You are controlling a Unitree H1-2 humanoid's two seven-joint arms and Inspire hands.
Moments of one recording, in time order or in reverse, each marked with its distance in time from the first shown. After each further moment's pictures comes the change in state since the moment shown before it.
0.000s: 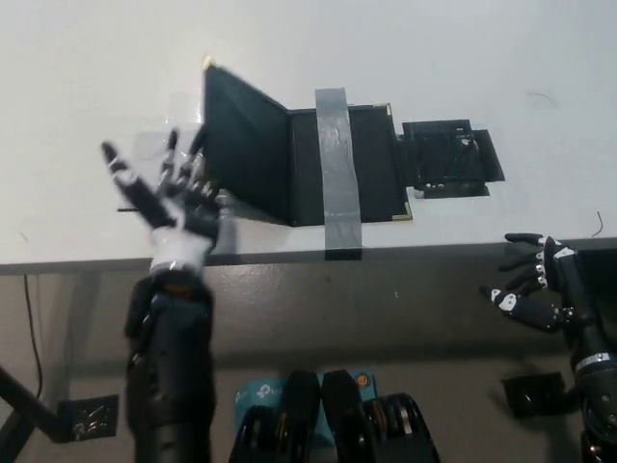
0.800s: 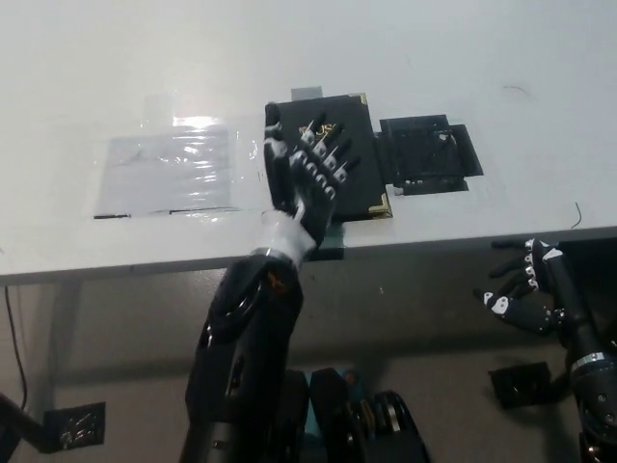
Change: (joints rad) left_arm 0.029 -0.011 -0.287 0.008 0.201 0.017 -0.001; right_arm 0.000 -0.019 0.037 -0.002 -0.003 0.007 0.018
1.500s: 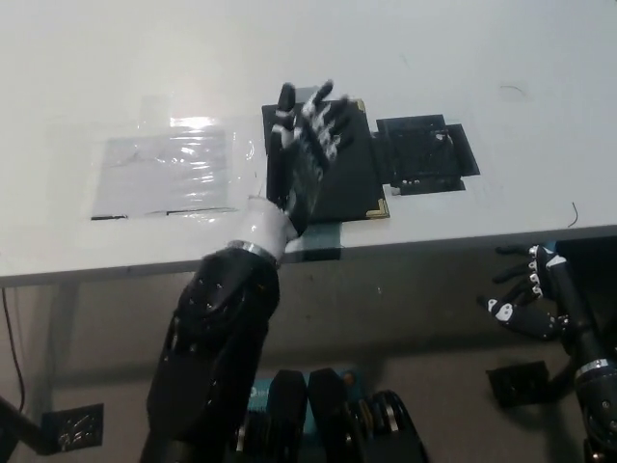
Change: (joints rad) left_arm 0.041 0.142 -0.232 -0.362 0.173 0.032 -0.034; right_arm 0.018 -0.008 -0.001 -0.006 -0.002 0.007 0.004
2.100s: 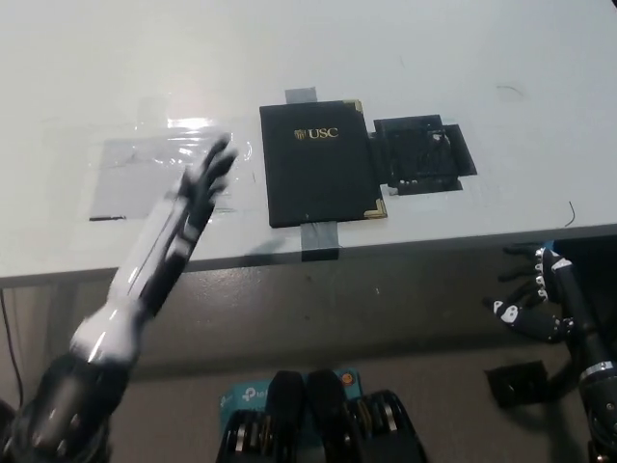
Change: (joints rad) left_arm 0.380 0.391 -0.066 -0.427 0.327 -0.001 -0.024; right_arm 0.005 -0.003 -0.010 0.004 0.001 0.005 0.001
